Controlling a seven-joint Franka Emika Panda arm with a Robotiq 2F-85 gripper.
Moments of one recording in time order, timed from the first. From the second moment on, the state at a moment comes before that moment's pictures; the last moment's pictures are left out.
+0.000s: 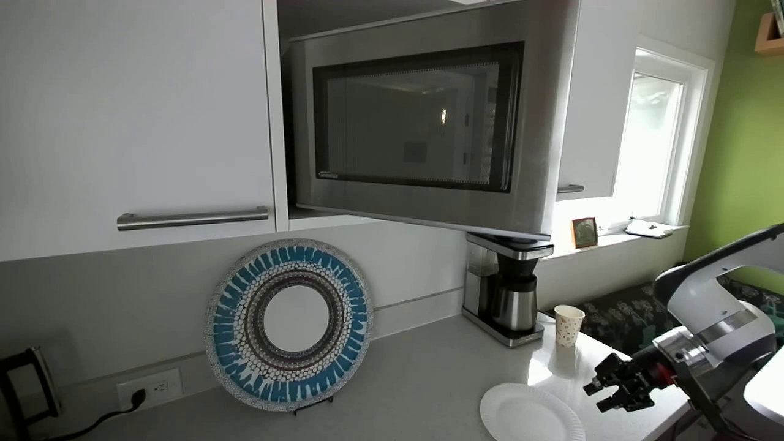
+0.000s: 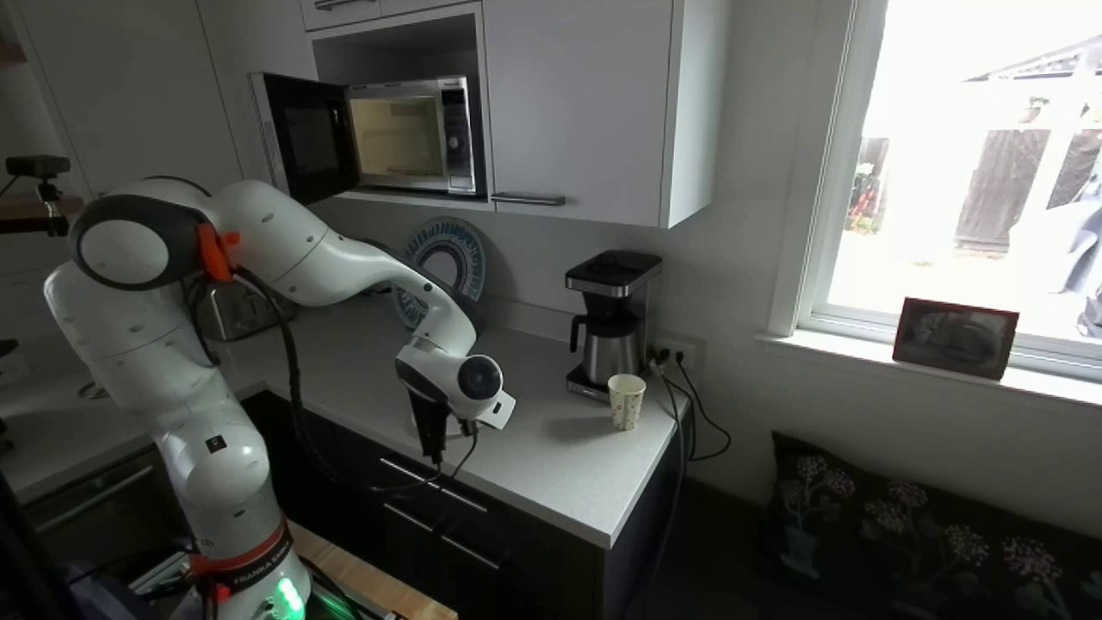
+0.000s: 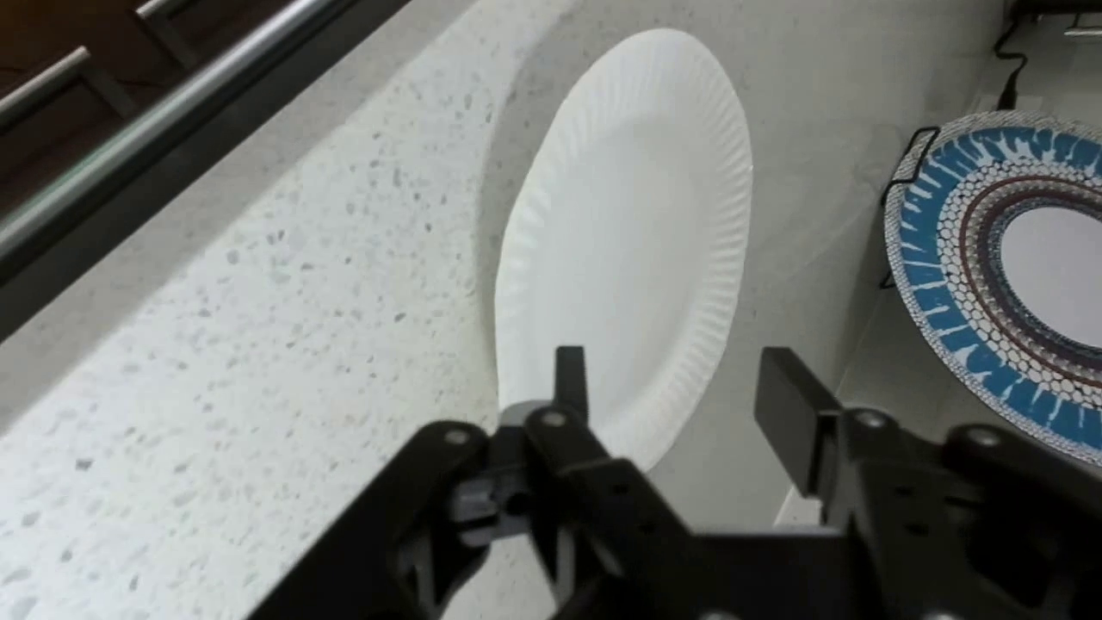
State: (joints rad) arm -0.28 -0.19 -0.39 -2.67 1.05 2.16 -0.83
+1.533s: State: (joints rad) arm -0.19 -0.74 -0.22 -2.56 0.23 2.17 -0.37
